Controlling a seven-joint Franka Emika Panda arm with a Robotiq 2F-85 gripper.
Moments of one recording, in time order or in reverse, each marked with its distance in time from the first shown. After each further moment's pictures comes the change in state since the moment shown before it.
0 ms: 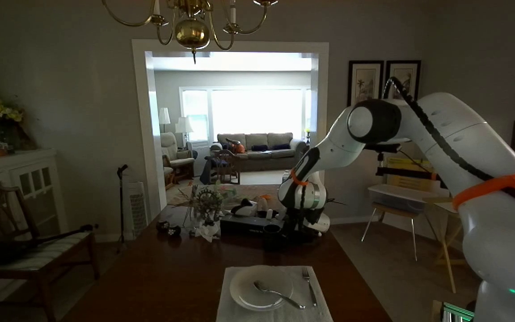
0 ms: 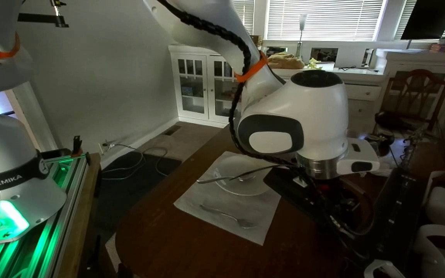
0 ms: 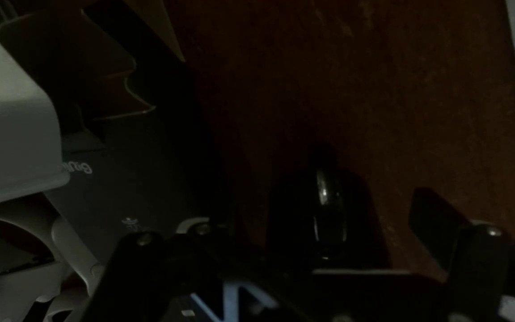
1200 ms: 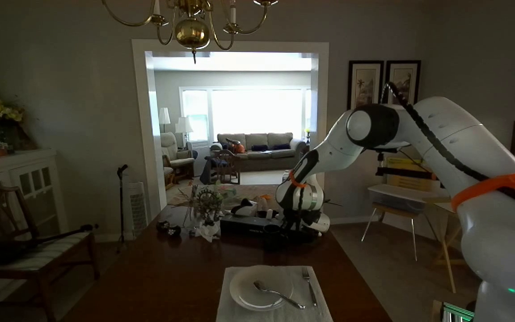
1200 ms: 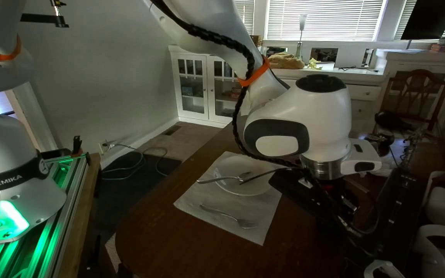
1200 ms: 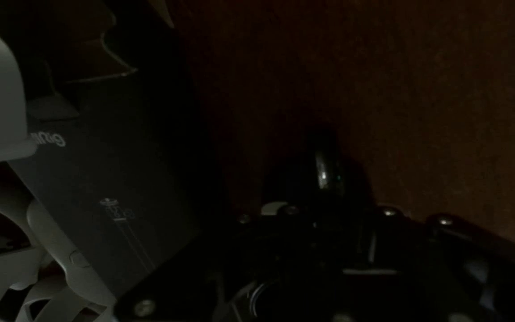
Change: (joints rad) arm -0.026 0.042 0.040 0.051 -0.042 0.000 0.001
